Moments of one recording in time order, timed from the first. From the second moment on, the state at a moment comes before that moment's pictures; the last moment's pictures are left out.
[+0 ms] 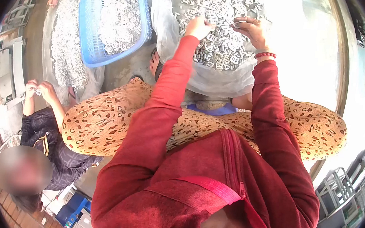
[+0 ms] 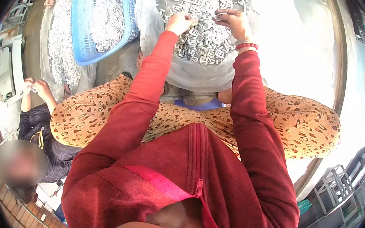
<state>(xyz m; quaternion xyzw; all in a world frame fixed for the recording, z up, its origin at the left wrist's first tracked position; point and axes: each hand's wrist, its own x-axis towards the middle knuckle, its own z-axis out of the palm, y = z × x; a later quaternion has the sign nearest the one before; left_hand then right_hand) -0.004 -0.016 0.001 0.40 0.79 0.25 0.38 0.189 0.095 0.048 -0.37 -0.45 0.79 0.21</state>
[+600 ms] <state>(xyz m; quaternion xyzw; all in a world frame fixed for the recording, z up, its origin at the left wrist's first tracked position) -0.047 -0.055 0.028 0.31 0.75 0.33 0.48 0.199 0.078 -0.013 -0.45 -0.78 0.43 0.06</state>
